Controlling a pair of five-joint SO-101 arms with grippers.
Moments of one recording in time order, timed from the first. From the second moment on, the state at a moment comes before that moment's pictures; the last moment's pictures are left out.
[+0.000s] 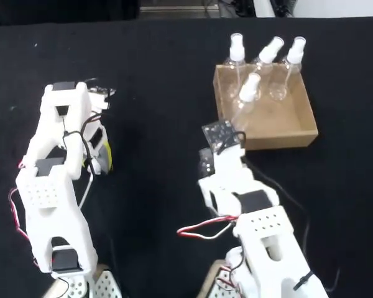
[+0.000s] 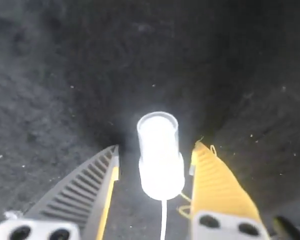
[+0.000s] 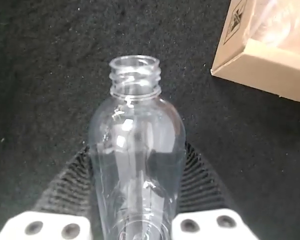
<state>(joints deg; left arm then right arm) -11.3 33.7 -11.6 88.4 -26.5 -13.6 -53.4 75.9 46.7 6.3</state>
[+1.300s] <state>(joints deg) -6.9 -30.3 14.5 65.6 -1.2 -26.1 -83.1 83.7 29.6 3.6</state>
